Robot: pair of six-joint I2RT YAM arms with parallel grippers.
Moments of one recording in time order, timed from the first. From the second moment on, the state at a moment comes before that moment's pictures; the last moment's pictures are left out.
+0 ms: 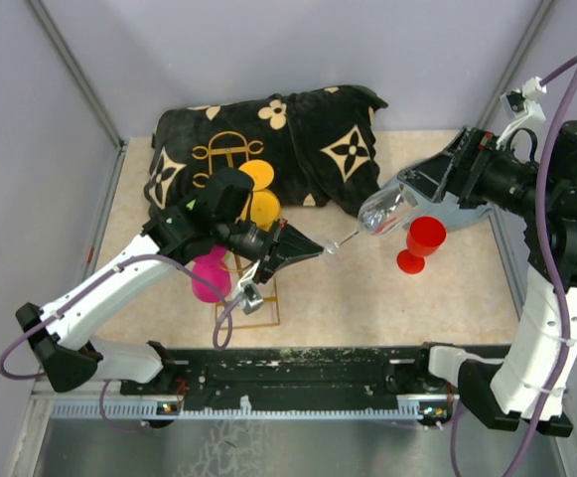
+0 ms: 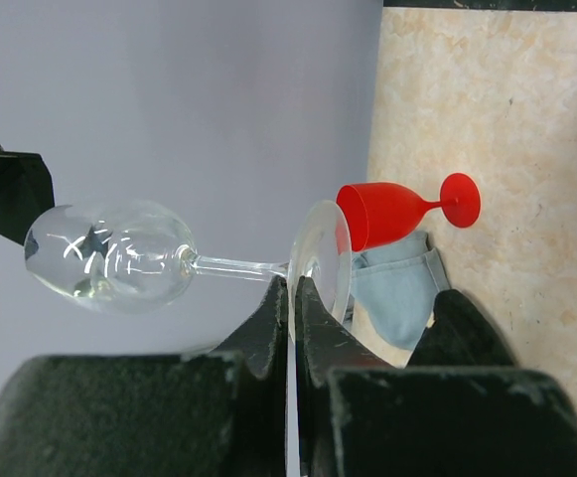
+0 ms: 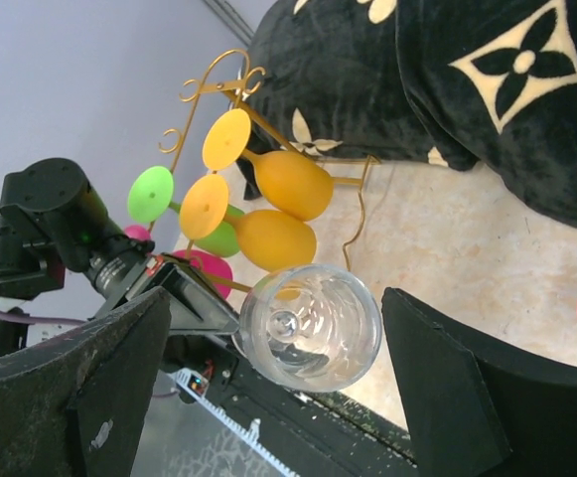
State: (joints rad) left arm -0.86 1.31 1.40 -0.69 0.96 2.02; right arm -0.10 1.18 2.11 -1.29 -0.74 0.35
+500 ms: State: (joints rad) left arm -0.87 1.31 1.40 -0.69 0.93 2.03; right arm -0.06 1.18 2.12 -1.33 -0.77 0.37
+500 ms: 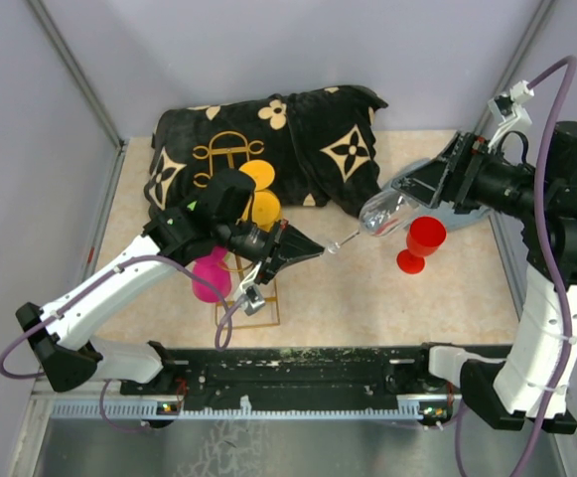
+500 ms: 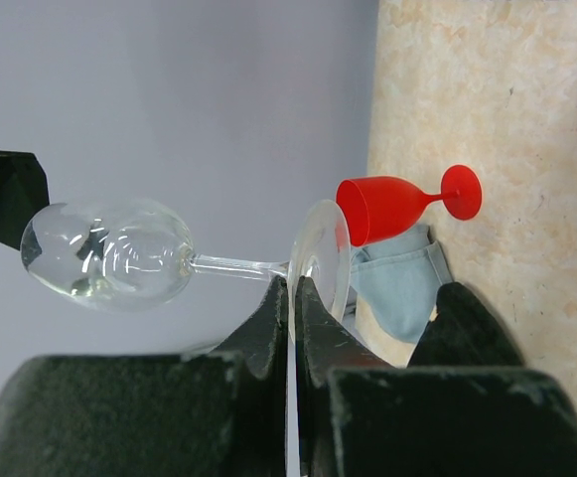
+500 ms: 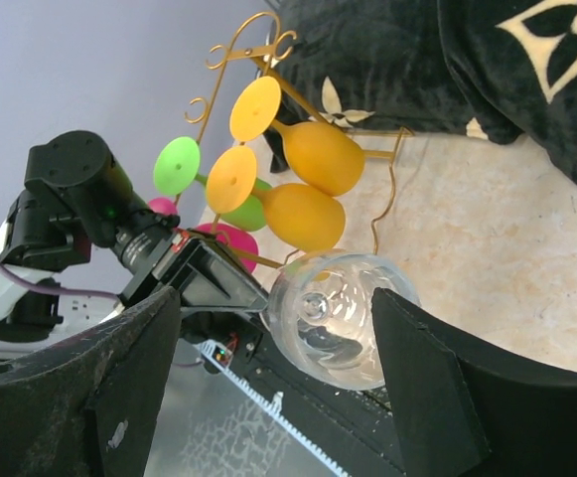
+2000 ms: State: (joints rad) left arm -0.89 1.27 1.37 -0.37 0.85 1.98; right arm 0.08 1.24 2.27 -1.39 -0.82 0.37
